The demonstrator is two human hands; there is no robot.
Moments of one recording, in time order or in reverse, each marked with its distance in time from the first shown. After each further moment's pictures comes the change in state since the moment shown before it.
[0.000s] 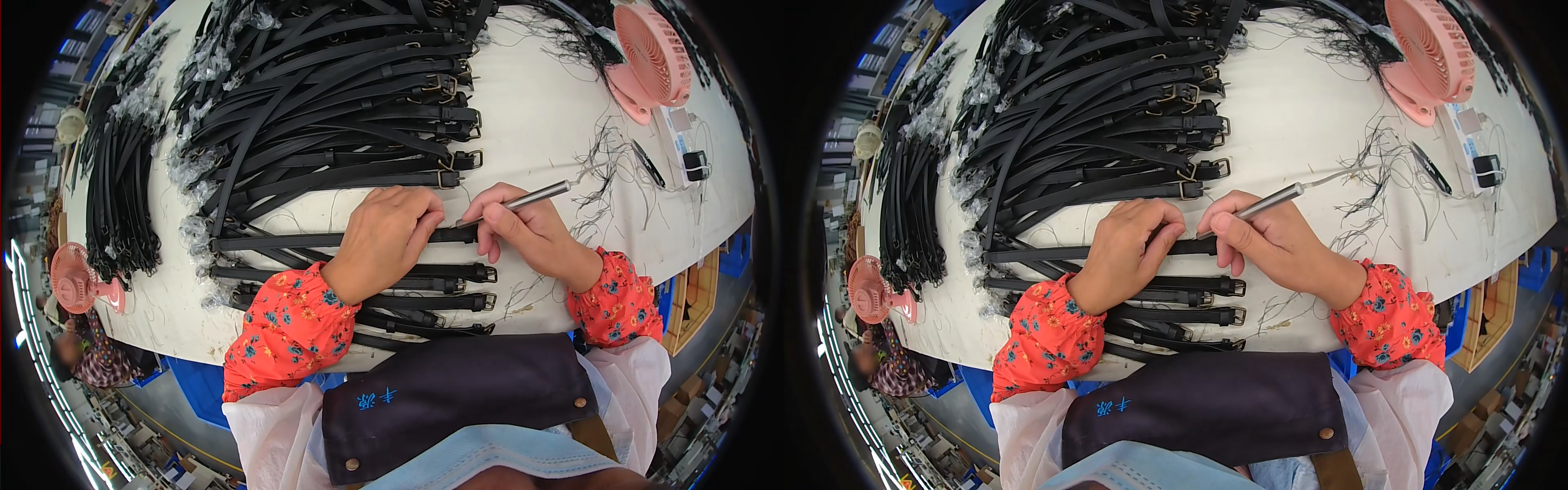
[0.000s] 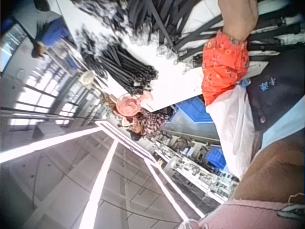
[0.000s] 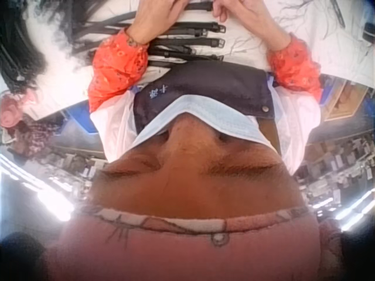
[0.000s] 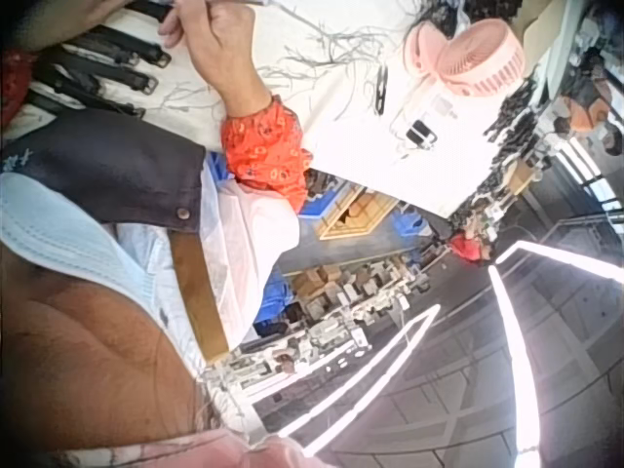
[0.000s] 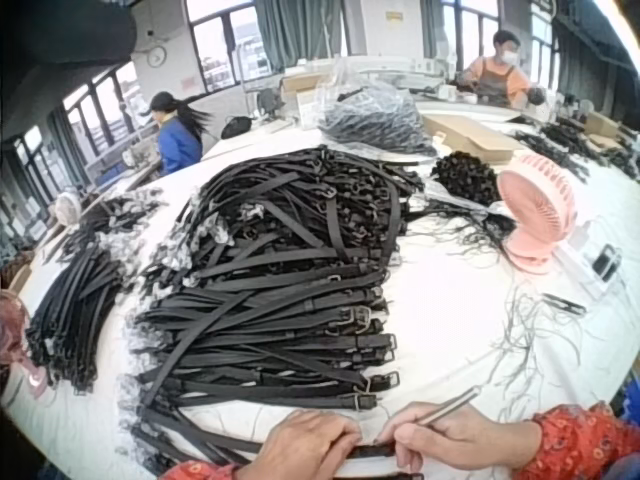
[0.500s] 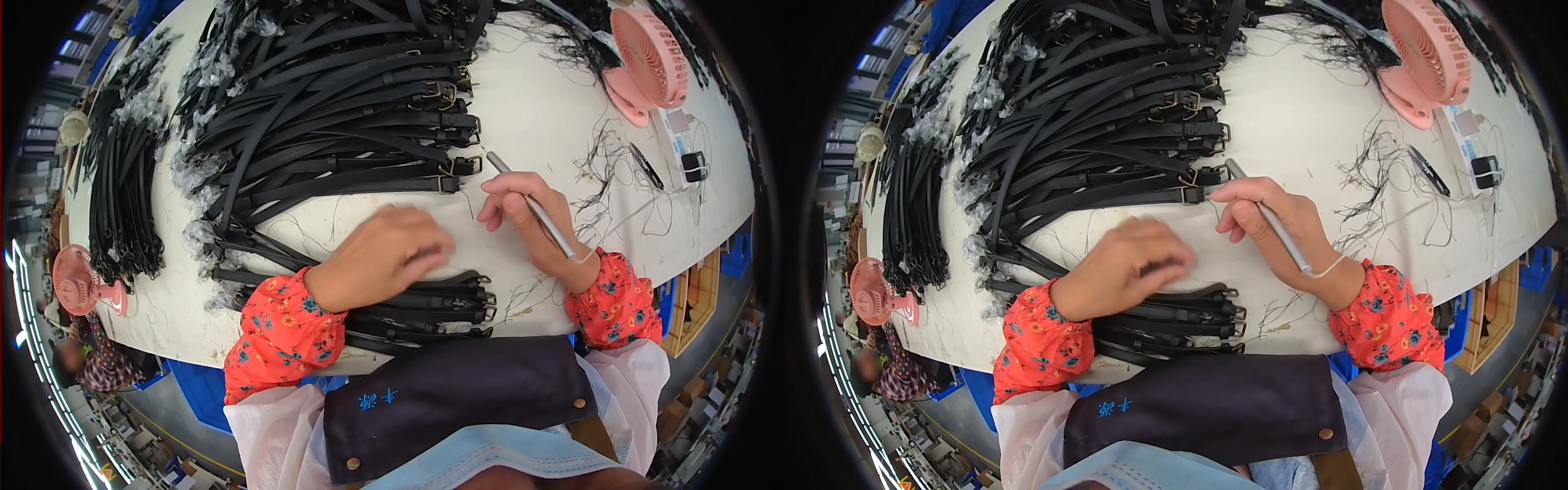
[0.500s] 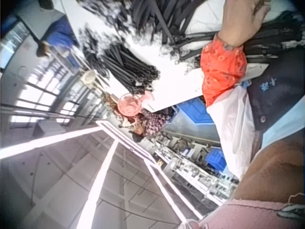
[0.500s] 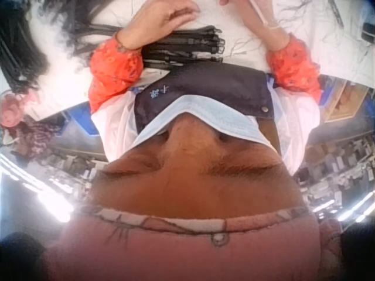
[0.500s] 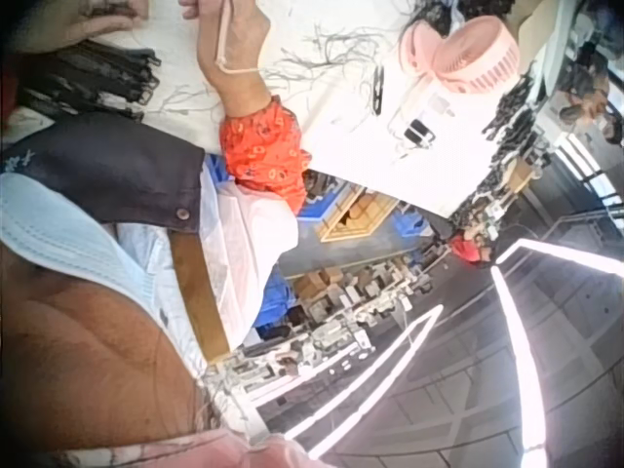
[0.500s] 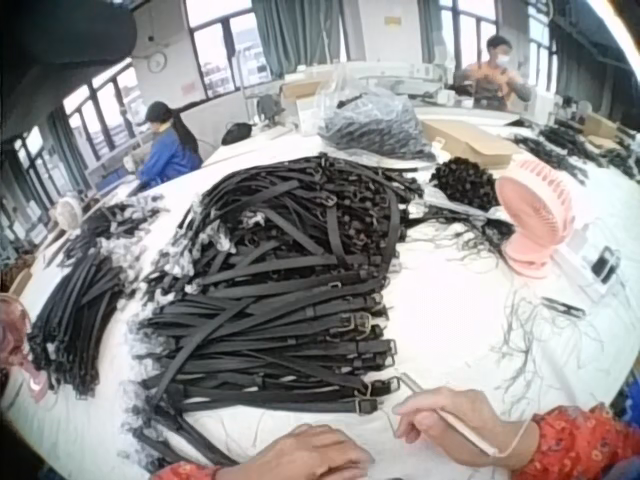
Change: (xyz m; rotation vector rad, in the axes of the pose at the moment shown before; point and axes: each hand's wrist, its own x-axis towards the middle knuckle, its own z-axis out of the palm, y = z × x) left_hand -0.002 0.005 -0.026 -0.013 -0.284 0.097; right_hand 0.002 0.007 -0.002 -0.264 0.225 -0.412
